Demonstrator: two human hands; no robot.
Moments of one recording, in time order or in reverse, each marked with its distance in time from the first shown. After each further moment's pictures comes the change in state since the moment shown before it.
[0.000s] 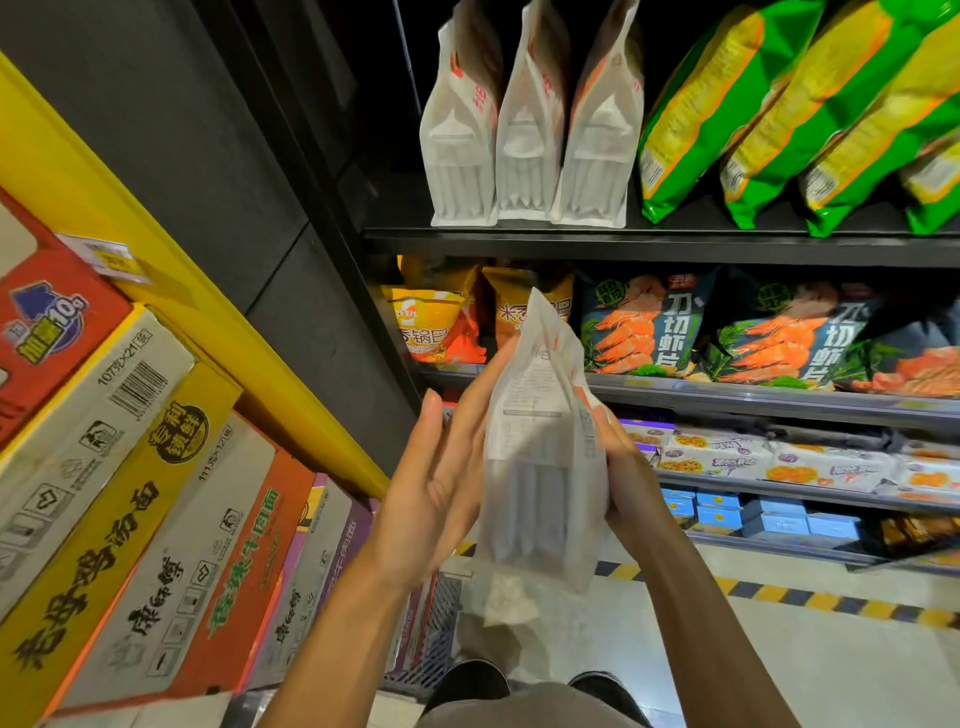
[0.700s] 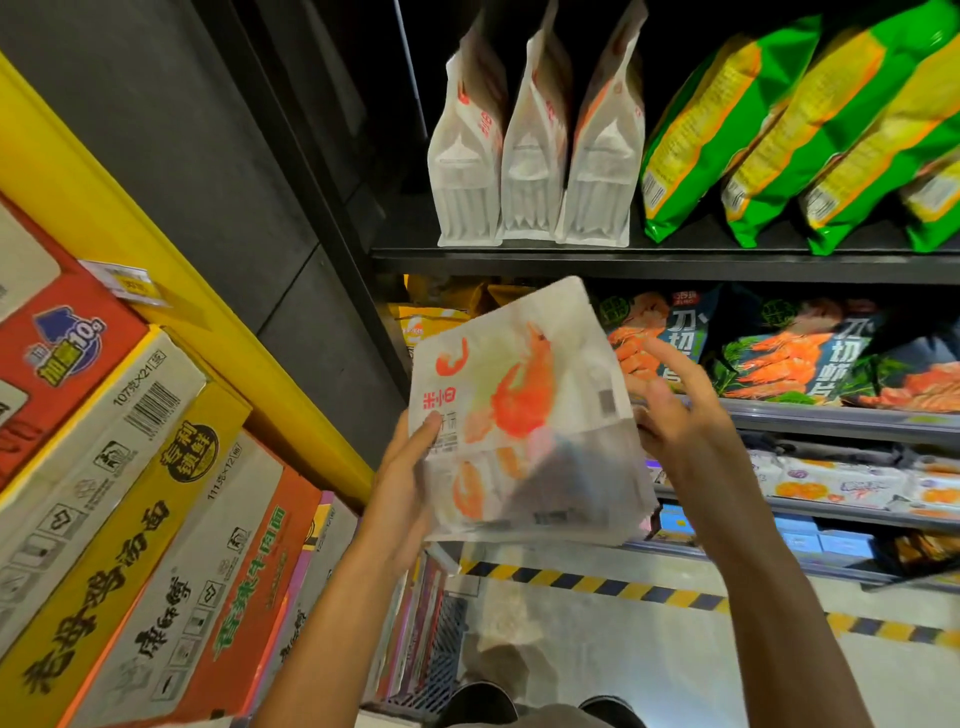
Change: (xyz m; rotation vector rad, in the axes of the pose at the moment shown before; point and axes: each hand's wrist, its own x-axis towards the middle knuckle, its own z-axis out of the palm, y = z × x) left_hand 0.027 -0.032 -0.073 0.014 0.636 -0.014; right_hand -0.045 -0.080 -0.017 -0.111 0.030 -0.439
